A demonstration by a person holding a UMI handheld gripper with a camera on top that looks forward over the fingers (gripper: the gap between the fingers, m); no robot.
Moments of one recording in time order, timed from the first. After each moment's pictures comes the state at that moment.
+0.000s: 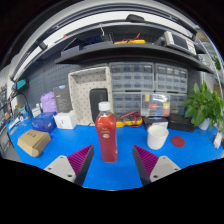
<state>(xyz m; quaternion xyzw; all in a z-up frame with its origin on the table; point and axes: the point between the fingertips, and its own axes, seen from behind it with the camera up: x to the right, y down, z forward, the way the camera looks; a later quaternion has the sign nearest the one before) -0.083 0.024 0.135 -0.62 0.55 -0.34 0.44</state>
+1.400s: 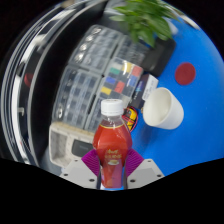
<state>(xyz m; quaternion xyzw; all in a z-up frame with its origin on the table) 0.078 0.010 0.131 -0.20 0.78 -0.04 0.60</state>
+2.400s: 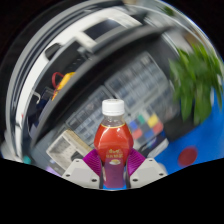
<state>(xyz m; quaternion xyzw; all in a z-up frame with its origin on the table) 0.096 -0.097 0.237 -0.37 0.68 -0.22 0.60</state>
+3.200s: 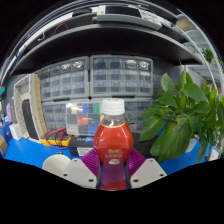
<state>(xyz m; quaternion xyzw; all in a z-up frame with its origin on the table) 0.120 -0.260 0.100 -0.55 0.58 -0.43 0.42</state>
